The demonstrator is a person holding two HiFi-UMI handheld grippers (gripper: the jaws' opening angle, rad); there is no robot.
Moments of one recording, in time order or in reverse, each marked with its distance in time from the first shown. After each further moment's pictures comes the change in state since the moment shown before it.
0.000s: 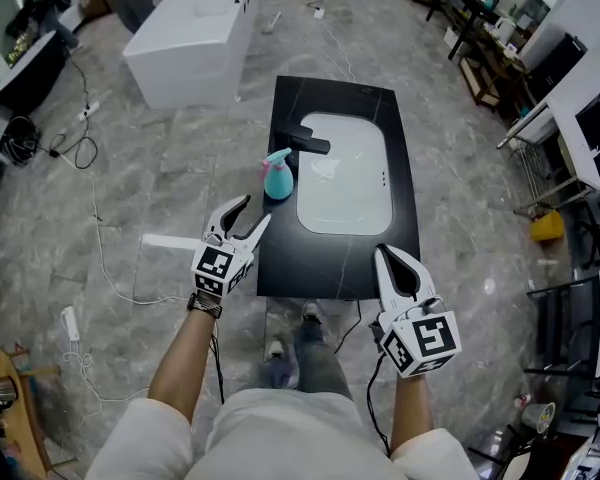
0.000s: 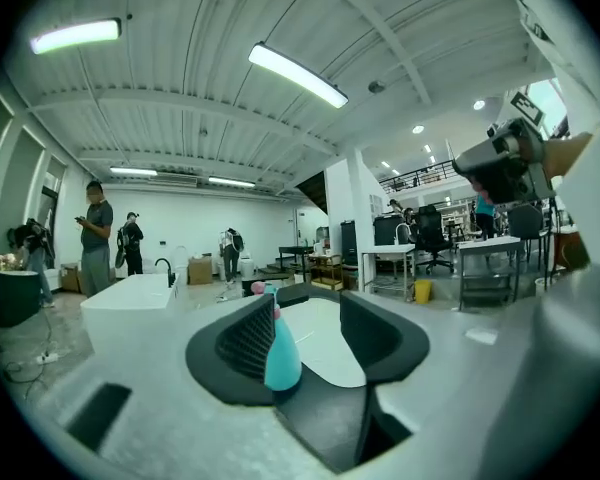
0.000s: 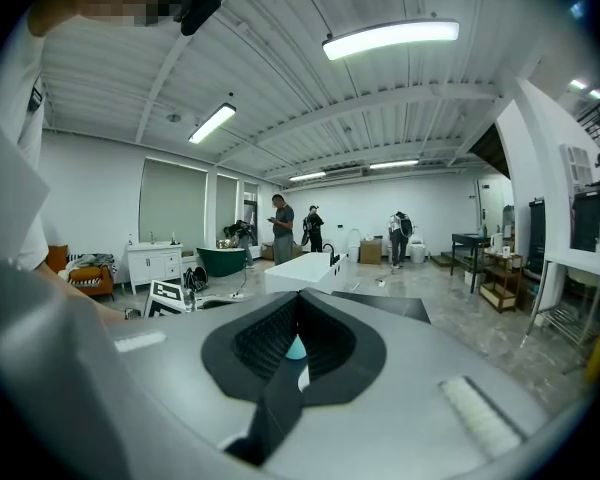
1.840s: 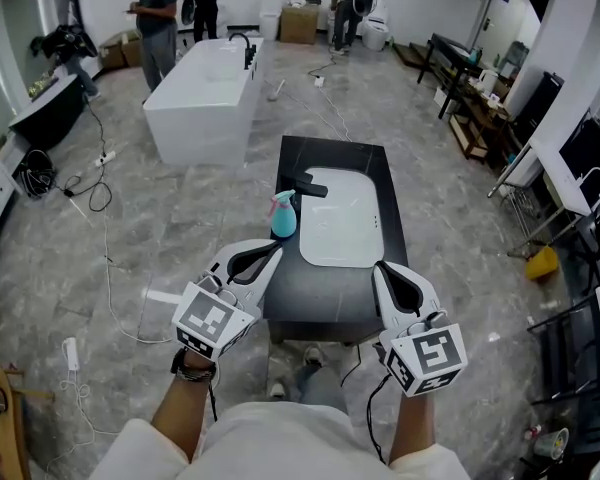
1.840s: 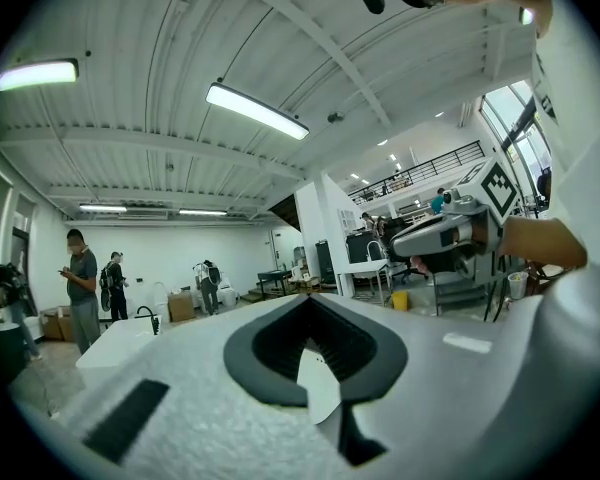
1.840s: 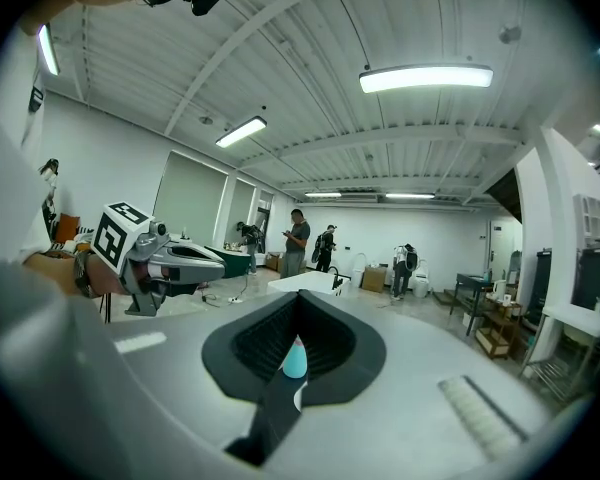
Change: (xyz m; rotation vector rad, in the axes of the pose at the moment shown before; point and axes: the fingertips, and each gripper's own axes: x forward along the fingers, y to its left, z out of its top) left arm -0.134 -0.122 0.200 0.151 -0.098 -0.116; right arm -0.087 0.057 0.077 -0.182 -0.092 0.019
